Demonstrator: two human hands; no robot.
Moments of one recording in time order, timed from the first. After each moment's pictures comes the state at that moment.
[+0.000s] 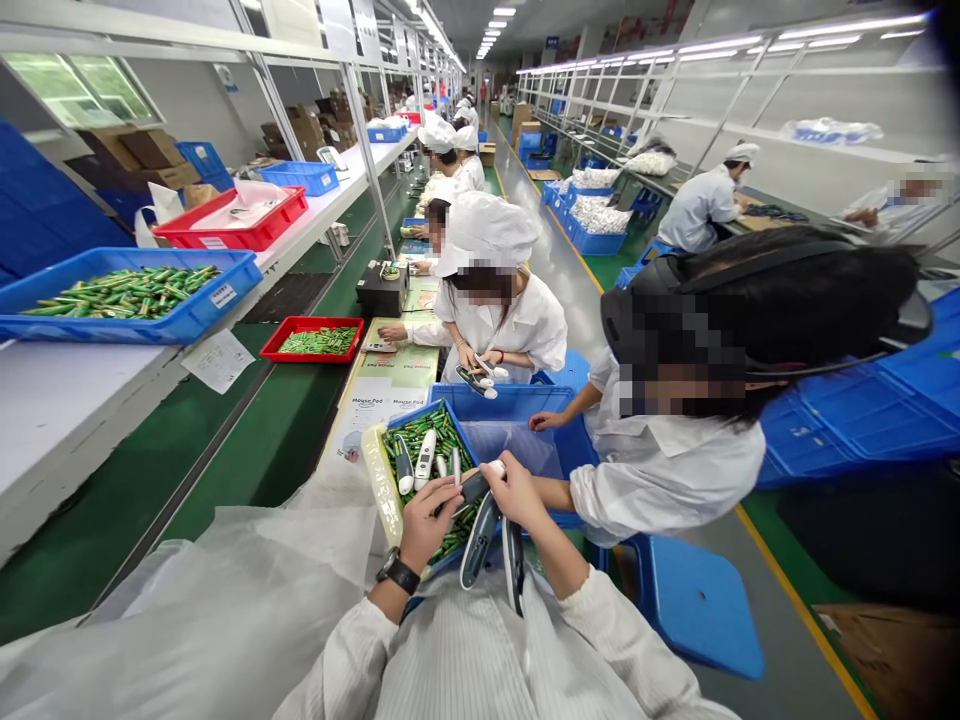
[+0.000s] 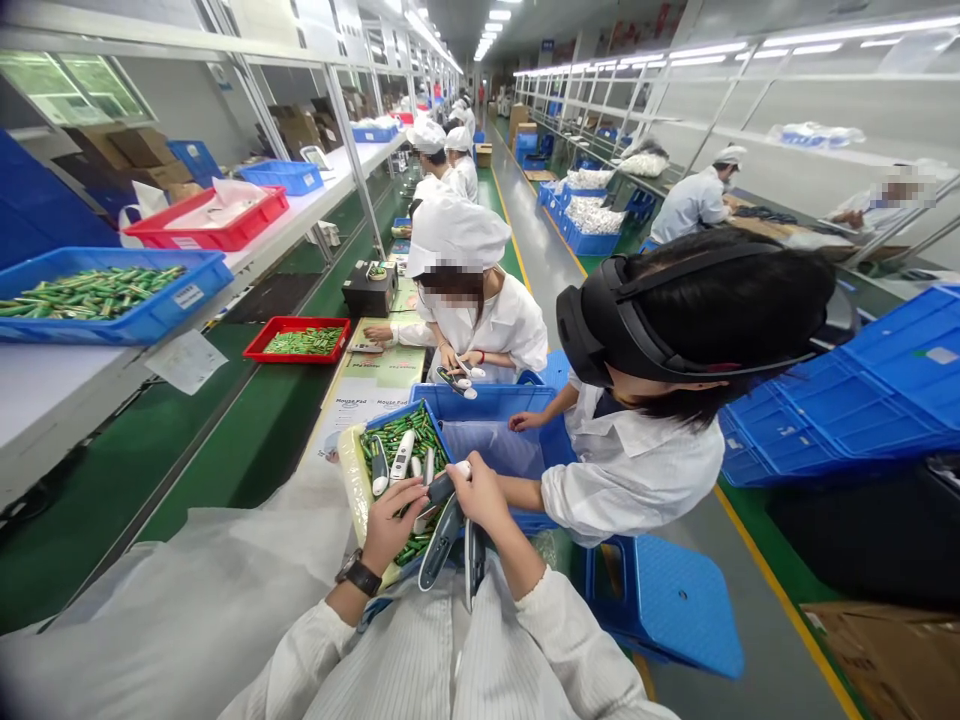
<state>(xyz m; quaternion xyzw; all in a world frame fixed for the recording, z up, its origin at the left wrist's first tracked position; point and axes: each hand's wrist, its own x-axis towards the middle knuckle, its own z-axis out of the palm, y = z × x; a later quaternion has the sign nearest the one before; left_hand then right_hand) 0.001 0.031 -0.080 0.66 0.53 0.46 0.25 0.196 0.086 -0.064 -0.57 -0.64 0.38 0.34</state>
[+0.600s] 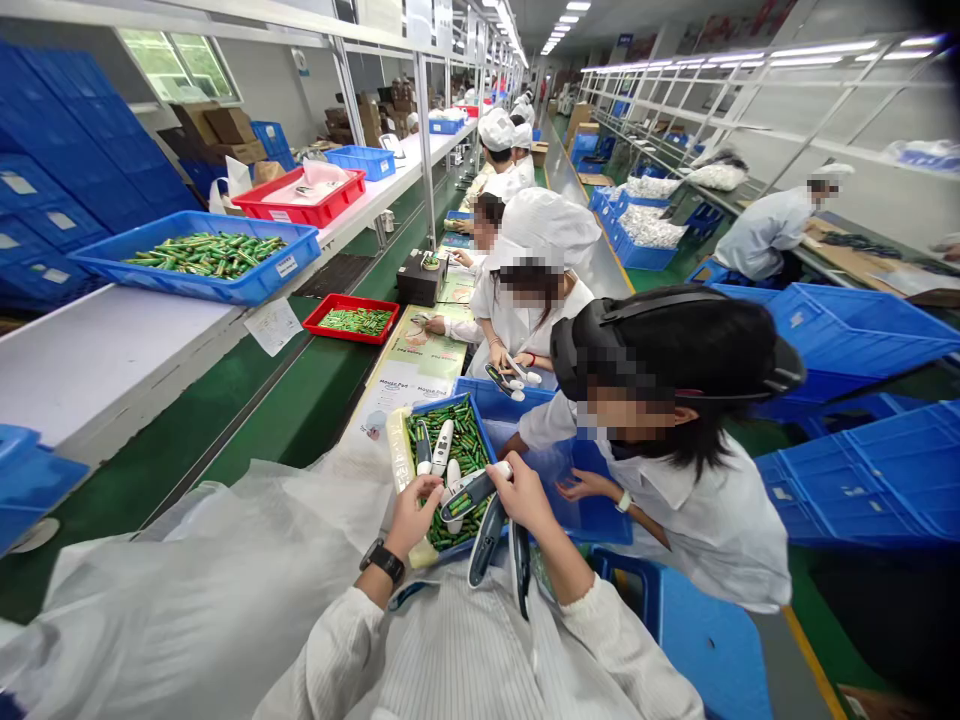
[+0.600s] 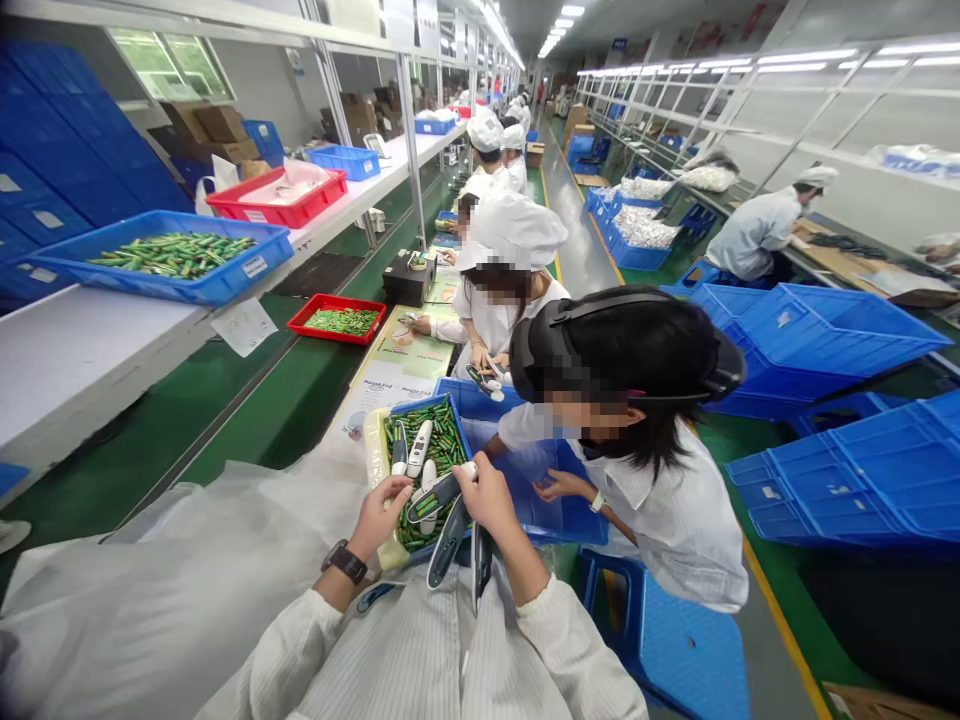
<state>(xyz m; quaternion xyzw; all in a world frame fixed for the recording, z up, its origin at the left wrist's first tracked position) -0.044 0.017 -0.099 0.55 0.65 0.41 0.33 0.180 0.087 -0.055 -0.54 -0.69 0.38 0.30</state>
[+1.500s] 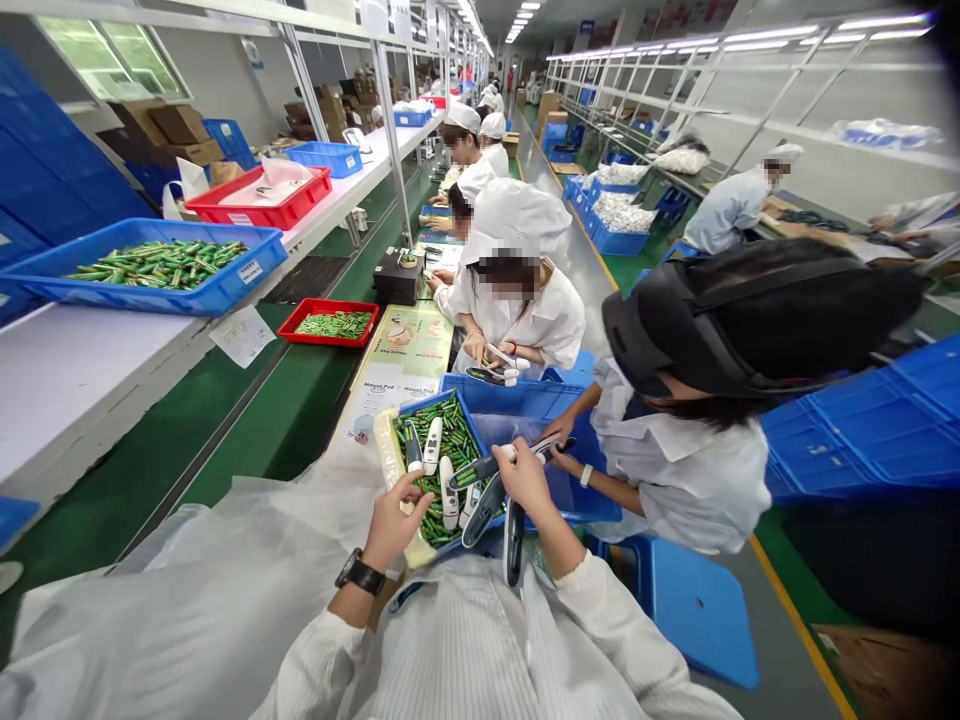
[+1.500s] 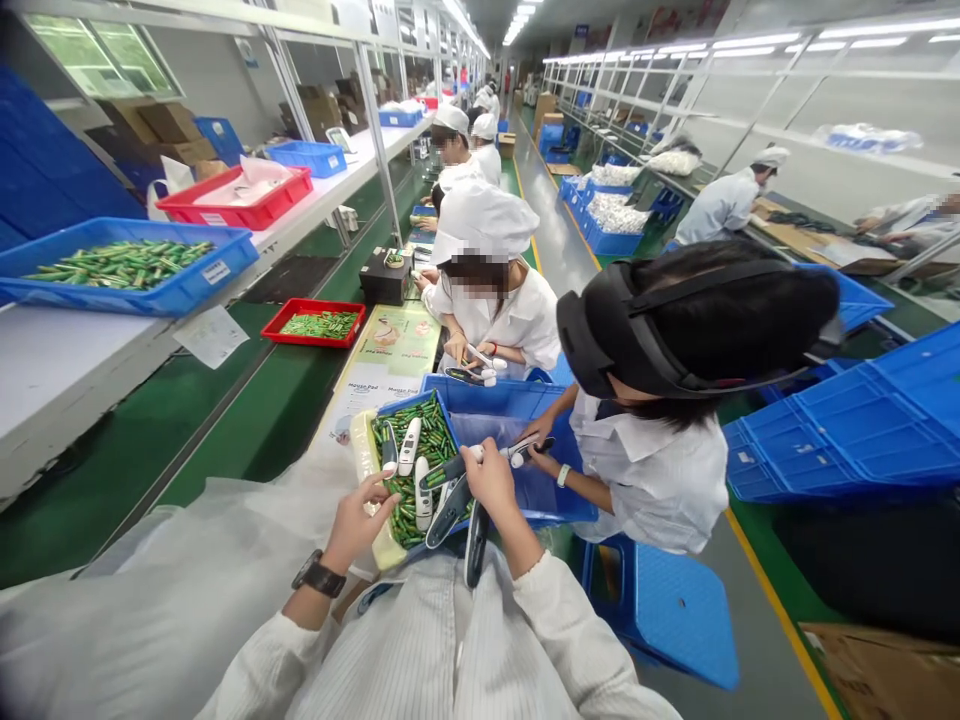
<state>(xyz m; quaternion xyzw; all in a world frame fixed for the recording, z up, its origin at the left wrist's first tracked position) -0.059 0.005 -0.070 0.62 0.65 0.36 0.25 0.192 0.100 -0.073 -0.64 -0.64 0.30 0.30</state>
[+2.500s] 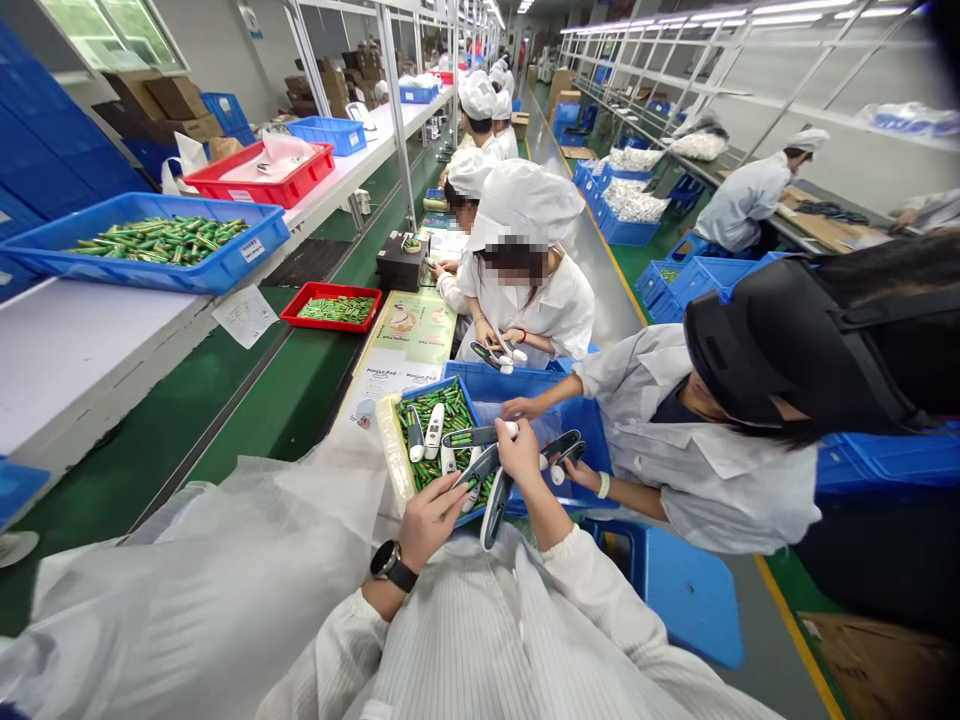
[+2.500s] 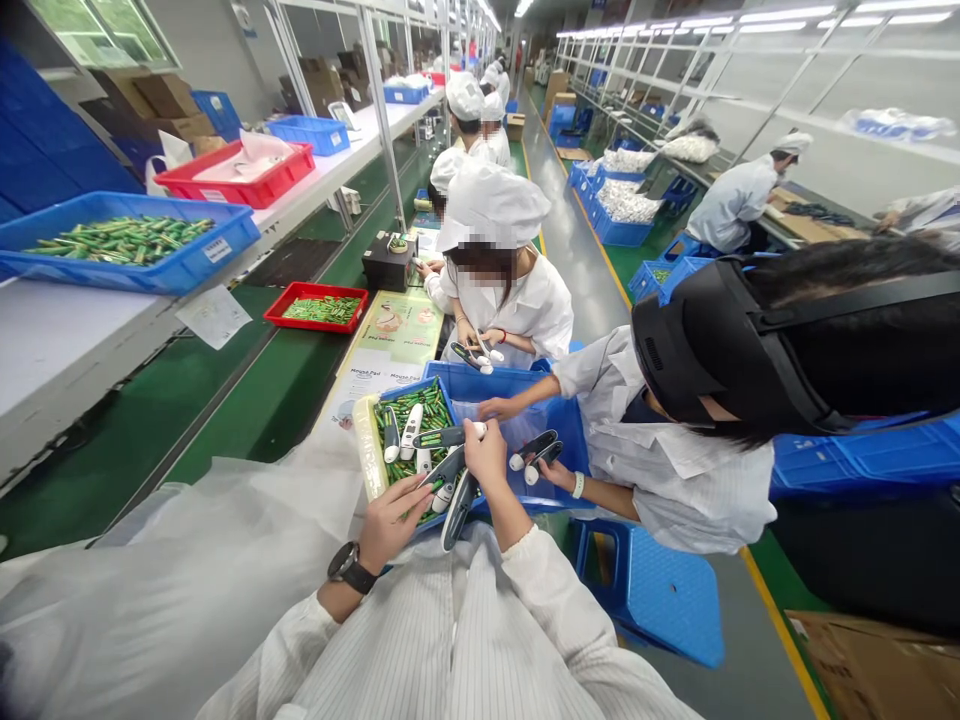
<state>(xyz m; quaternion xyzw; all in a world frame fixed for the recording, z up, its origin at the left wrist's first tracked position) -0.003 -0.014 -0.072 0.74 0.52 0.42 0.09 0.173 0.115 -0.073 -0.67 -0.54 0.34 0.38</state>
